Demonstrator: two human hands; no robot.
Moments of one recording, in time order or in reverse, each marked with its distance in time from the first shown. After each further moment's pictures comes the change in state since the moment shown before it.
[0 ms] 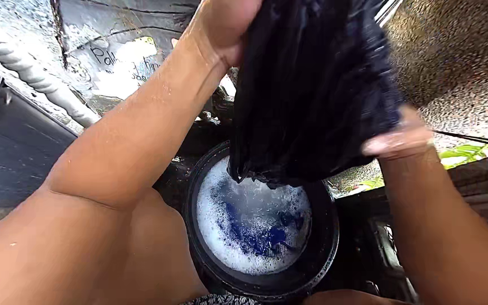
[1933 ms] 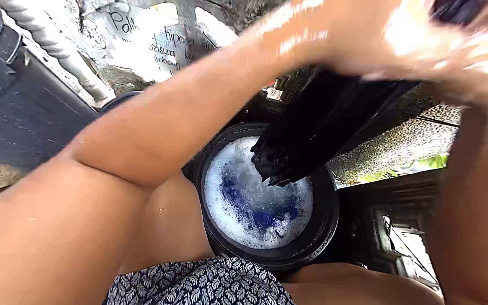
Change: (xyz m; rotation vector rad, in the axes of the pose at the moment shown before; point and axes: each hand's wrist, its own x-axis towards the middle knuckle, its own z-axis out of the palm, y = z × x) left_hand 0.003 0.003 0.067 0.865 -0.222 0.220; right_hand 0.085 -0.037 -0.037 -0.509 -0.026 -0.073
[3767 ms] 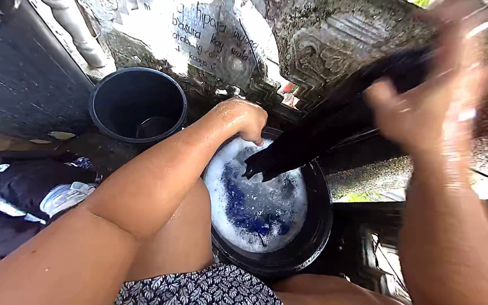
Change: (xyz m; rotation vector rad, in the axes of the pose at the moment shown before) left_hand -0.176 -0.067 -0.004 0.395 -0.858 -1.007; right_hand 0.036 -0.048 0.102 -0.822 0.136 0.552
